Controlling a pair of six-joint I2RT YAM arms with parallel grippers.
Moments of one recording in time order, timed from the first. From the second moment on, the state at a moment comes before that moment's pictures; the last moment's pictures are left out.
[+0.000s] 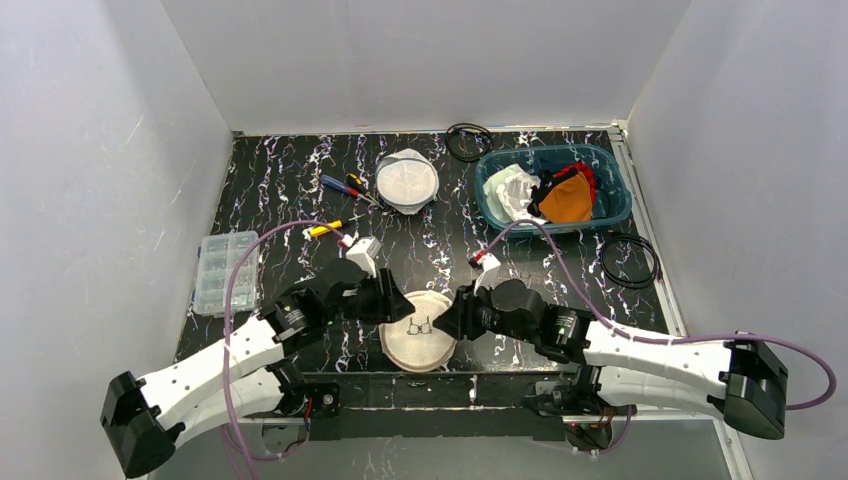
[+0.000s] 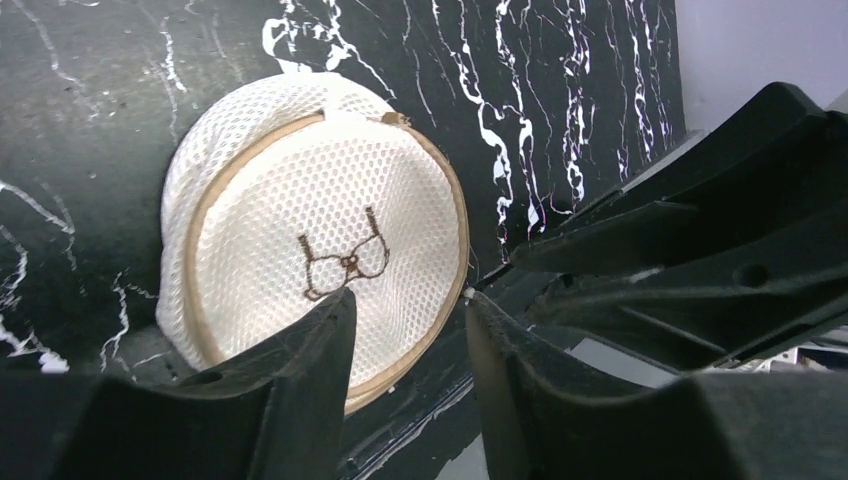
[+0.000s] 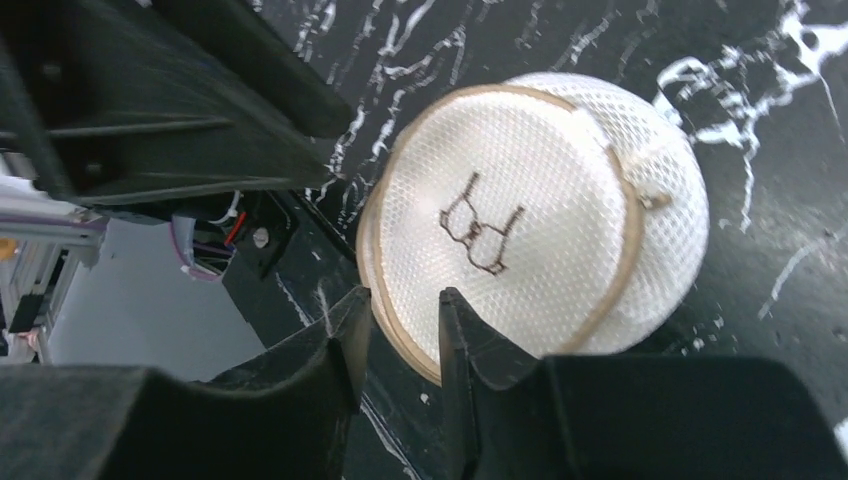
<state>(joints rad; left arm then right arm) -0.86 0.81 0.59 -0.38 0.05 -0.81 1.17 0.92 0.49 -0.02 0.06 0.73</state>
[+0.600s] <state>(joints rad) -0.86 0.99 0.40 -0.09 0.07 -0.86 1.17 0.98 0.30 0.19 0.15 0.74</state>
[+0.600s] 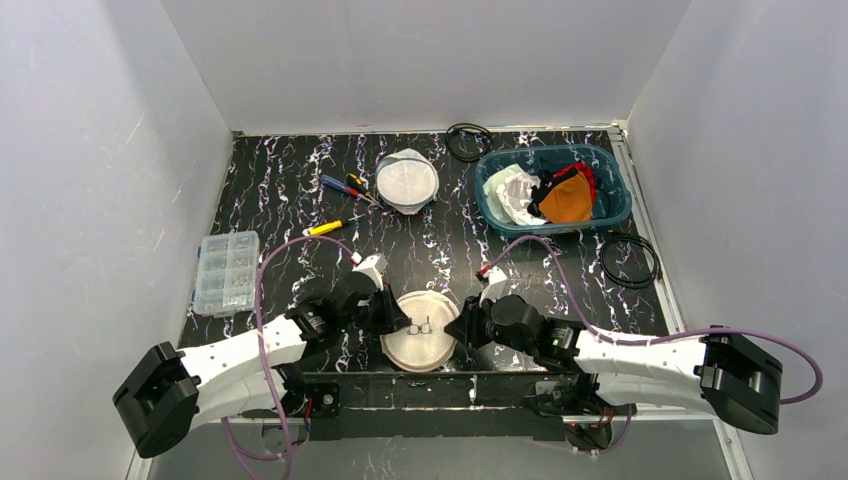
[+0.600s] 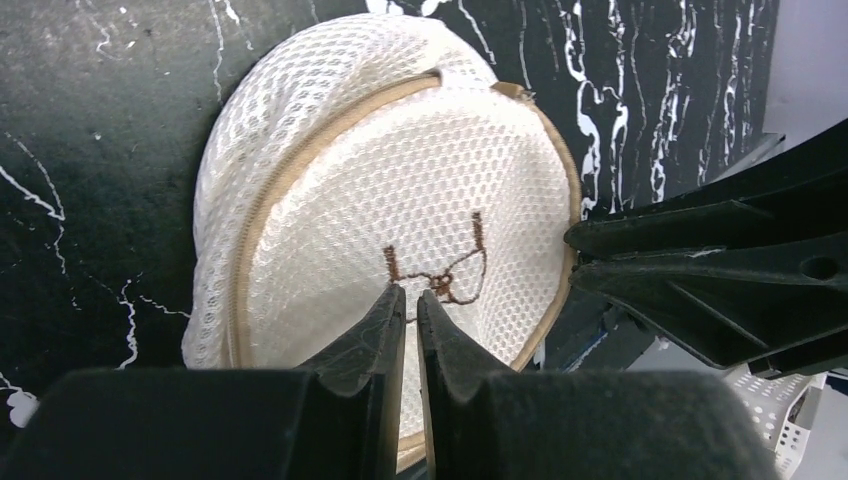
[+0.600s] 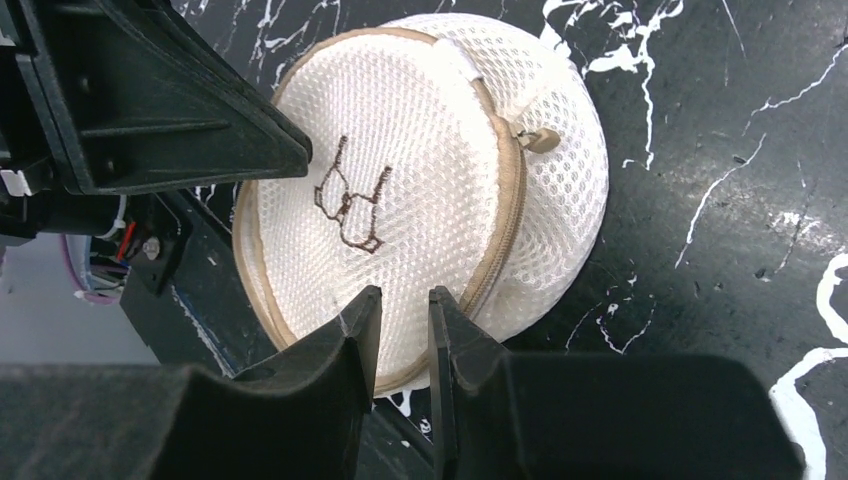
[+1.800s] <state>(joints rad) -0.86 0.84 0.35 -0.19 -0.01 -0.88 1.17 0.94 0.30 0.11 0.17 0.79</state>
